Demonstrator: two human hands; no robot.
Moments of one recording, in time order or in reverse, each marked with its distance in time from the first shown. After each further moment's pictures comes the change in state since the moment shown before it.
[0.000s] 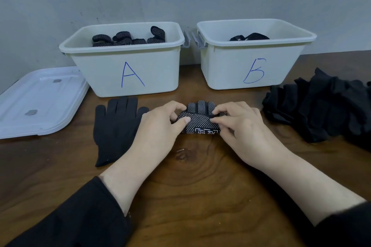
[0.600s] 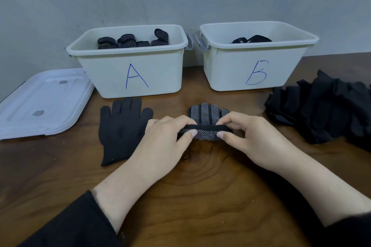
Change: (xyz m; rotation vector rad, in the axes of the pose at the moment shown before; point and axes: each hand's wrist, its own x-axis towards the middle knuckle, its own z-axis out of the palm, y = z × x) left_hand -0.029 0.004 -0.009 0.069 -0.109 0.176; right_hand -0.004 -0.007 -0.024 0.433 -0.206 0.137
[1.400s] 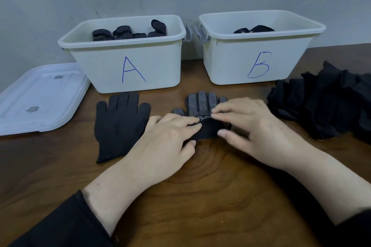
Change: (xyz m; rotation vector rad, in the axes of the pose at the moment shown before) left_hand -0.001 -0.002 0.004 0.300 -0.138 0.196; right_hand 0.002 0.011 -0.005 -0.395 0.071 -0.302
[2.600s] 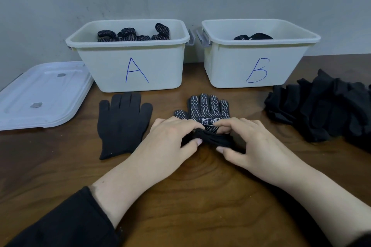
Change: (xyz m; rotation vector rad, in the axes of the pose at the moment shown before) left_hand -0.007 0.008 -0.007 -0.235 0.093 -0.025; right_hand -0.019 -0.025 0.002 0.140 -0.060 0.196
